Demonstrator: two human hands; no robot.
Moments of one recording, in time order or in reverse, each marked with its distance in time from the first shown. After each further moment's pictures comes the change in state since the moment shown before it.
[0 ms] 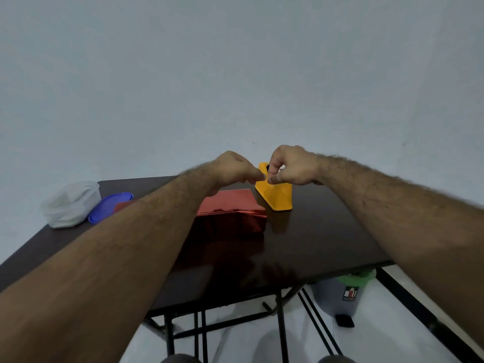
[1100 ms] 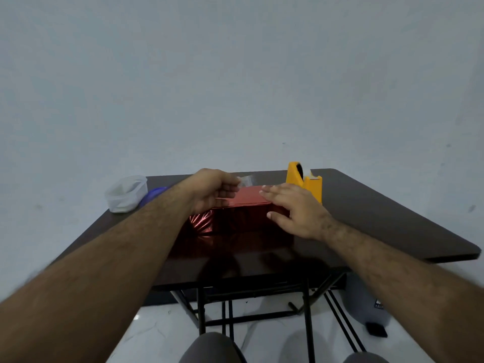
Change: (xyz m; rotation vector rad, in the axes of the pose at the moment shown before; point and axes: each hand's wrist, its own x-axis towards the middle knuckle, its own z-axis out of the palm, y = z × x) left_hand -0.088 -0.060 -0.058 -0.482 0.076 -0.298; right_hand -0.050 -0.021 0.122 -0.040 0.267 -0.526
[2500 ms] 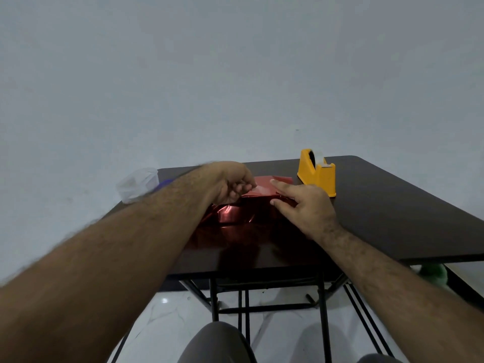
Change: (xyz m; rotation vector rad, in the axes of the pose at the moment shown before) left_hand 0.025 0.012 0.046 0.265 0.124 -0.364; right_hand -0.013 -0.006 0.028 0.186 0.404 0.187
